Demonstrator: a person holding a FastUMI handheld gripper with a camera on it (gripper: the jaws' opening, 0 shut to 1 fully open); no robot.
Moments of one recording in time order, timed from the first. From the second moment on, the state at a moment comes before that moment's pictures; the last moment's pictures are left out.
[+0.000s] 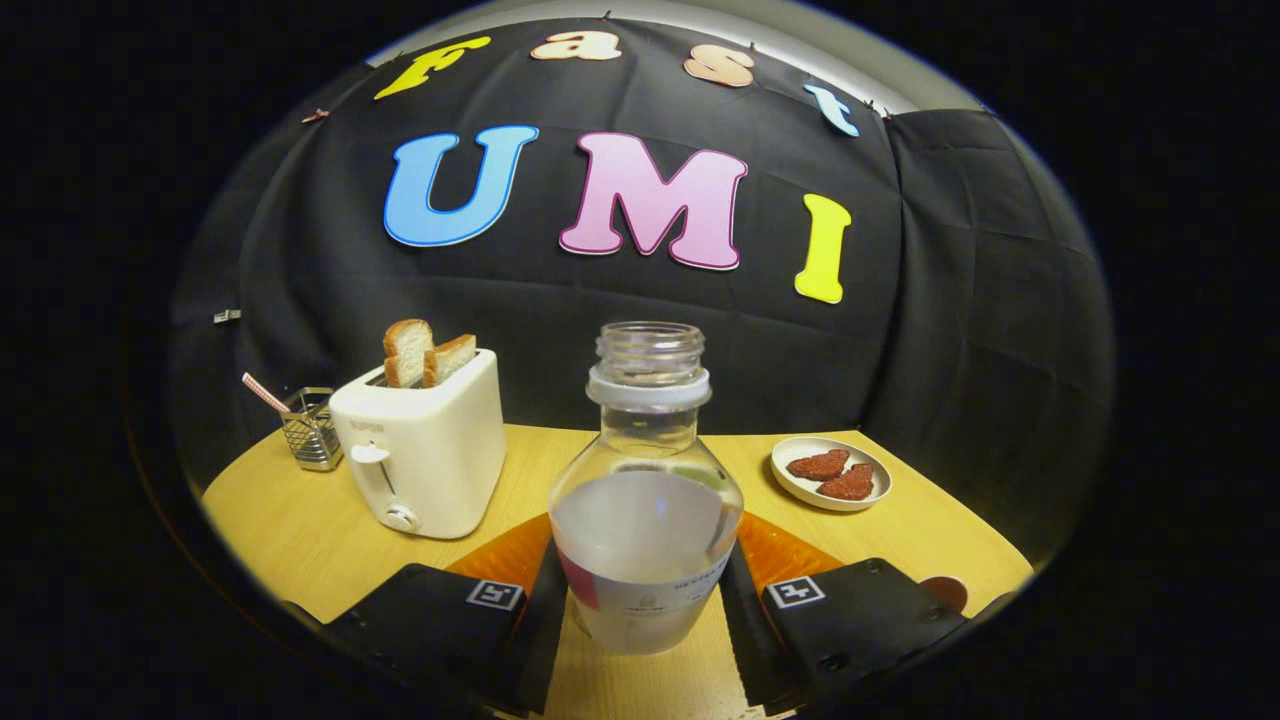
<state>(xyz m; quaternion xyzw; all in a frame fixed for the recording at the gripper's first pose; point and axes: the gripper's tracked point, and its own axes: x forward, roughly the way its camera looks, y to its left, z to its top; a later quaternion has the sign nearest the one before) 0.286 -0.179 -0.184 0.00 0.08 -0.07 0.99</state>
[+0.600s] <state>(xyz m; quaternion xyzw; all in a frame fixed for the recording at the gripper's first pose) 0.322 -0.182 -0.215 0.02 0.10 -0.10 0.99</state>
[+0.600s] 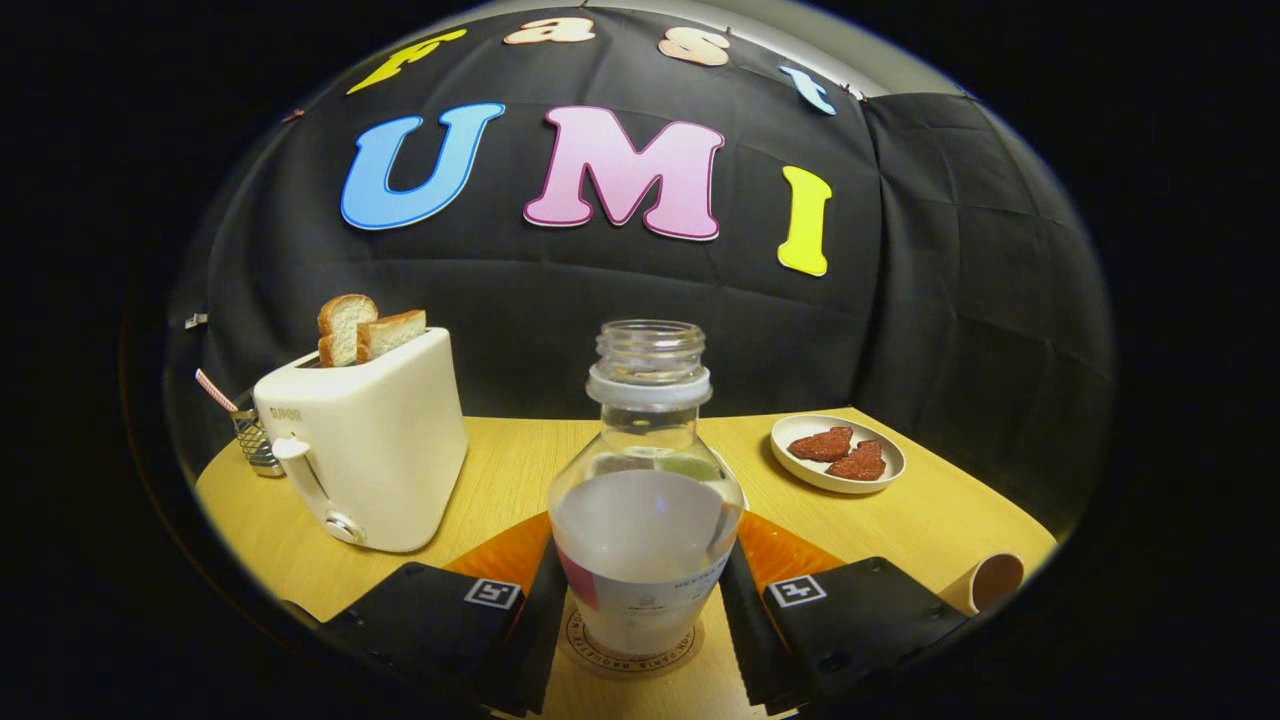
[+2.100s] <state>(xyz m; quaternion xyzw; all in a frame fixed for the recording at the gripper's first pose) 0.200 -0.157 -0.165 0.03 0.10 -0.06 0.99</state>
